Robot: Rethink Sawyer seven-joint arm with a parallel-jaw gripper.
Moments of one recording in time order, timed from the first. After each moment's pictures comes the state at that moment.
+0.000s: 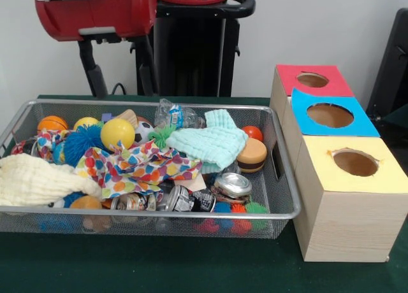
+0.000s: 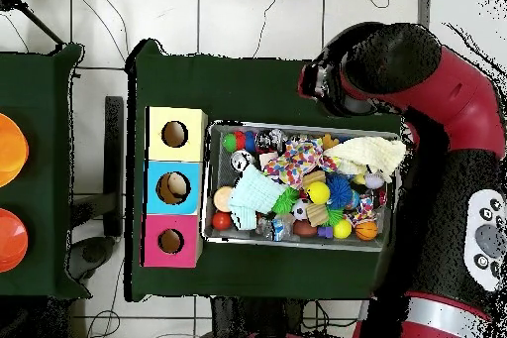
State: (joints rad) arm -0.35 -0.51 -0.10 0.97 0.23 1.19 1.38
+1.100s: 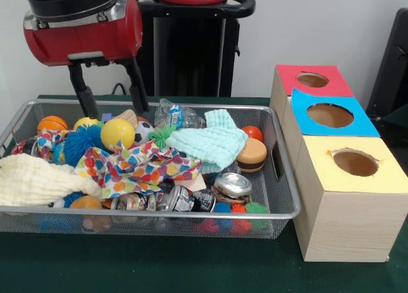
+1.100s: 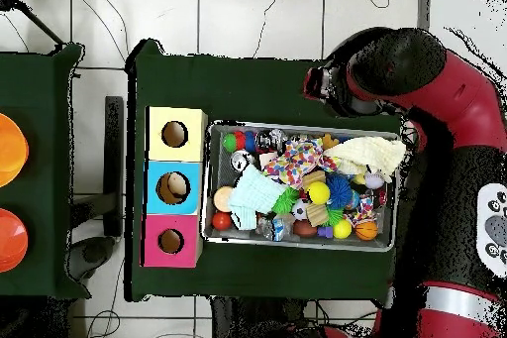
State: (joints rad) arm -0.42 -0.49 0.02 0.97 0.15 1.19 1.38
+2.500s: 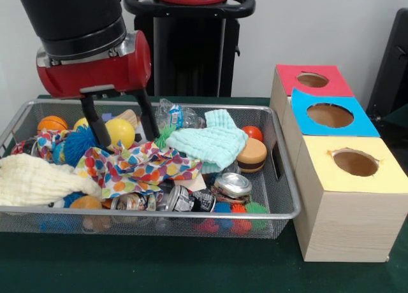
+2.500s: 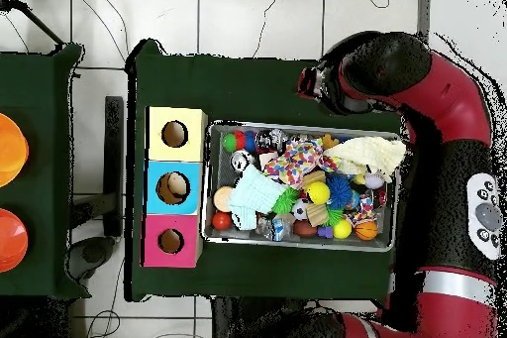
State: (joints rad) arm -0.46 -0.46 0.11 0.97 0.10 1.16 1.38
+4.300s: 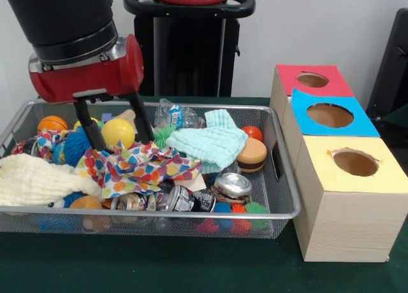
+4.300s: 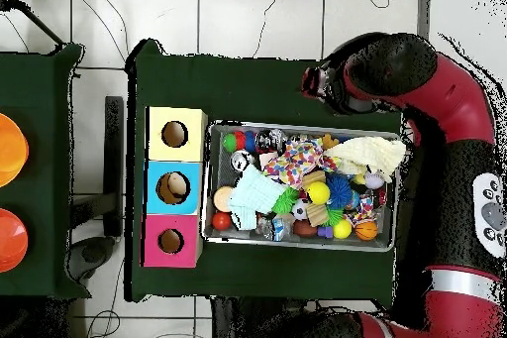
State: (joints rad) arm -0.49 -0.46 0.16 0.97 0.08 1.16 1.38
